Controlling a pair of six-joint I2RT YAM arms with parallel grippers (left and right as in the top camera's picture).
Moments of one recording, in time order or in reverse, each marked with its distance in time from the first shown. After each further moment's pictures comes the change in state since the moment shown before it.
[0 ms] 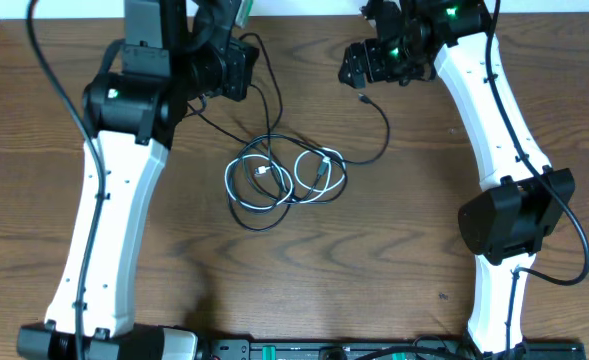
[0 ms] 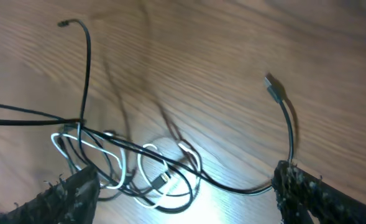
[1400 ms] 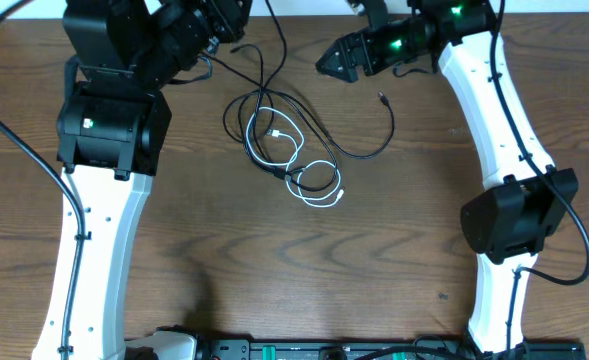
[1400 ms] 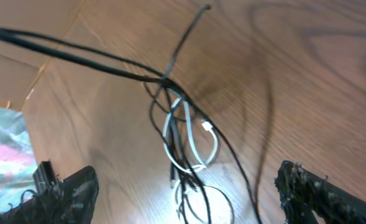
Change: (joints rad) left arm 0.000 -0.096 0.000 0.489 0.113 -0.798; right arm -0.025 0.000 0.000 0.114 -0.356 -0.168
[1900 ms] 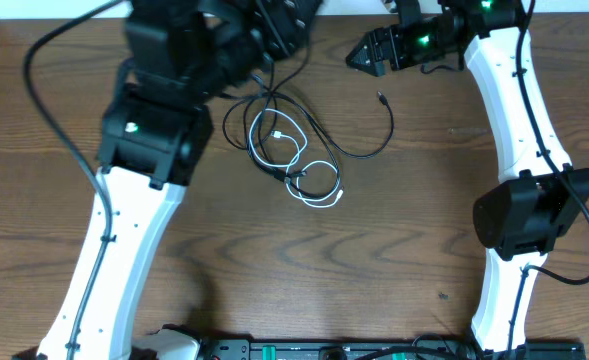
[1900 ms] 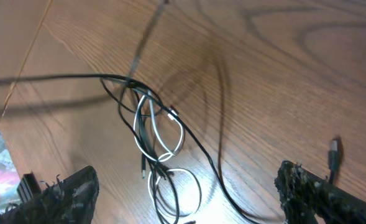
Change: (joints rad) left arm -0.190 0.023 0.002 -0.101 0.000 -0.068; right arm -0.085 0.000 0.000 -0.058 0.058 0.001
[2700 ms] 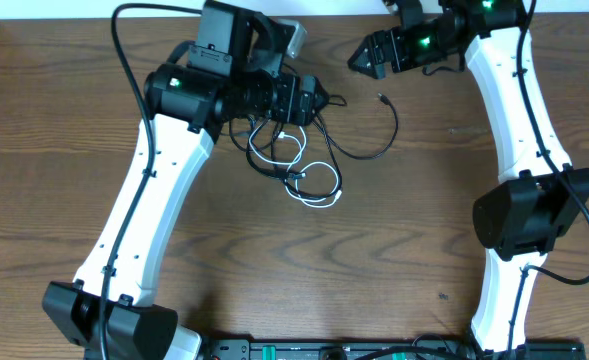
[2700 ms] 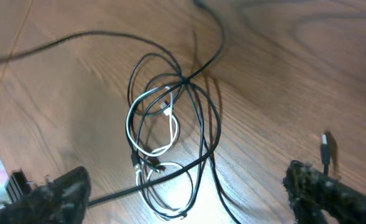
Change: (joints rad) left arm 0.045 0.172 -0.002 -0.517 -0.037 0.682; right arm 0.012 0.000 0.000 -0.024 0.039 -0.026
